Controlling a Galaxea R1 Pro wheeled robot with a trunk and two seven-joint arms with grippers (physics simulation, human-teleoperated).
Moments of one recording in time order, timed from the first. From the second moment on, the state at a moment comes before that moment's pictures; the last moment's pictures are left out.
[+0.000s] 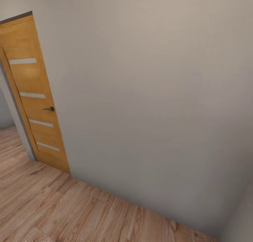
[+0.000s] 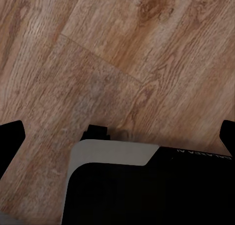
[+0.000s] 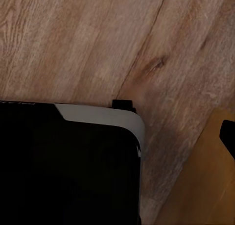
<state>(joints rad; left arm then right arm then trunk) -0.23 -0.01 -0.10 0.00 0.26 -0.10 0.02 -0.13 -0.03 0.33 0.03 -0.29 -0.20 0.06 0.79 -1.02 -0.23</state>
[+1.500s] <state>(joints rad) -0.23 -0.01 -0.10 0.00 0.26 -0.10 0.02 -0.13 -0.04 0.33 0.03 -0.29 -0.20 0.04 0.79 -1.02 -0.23</state>
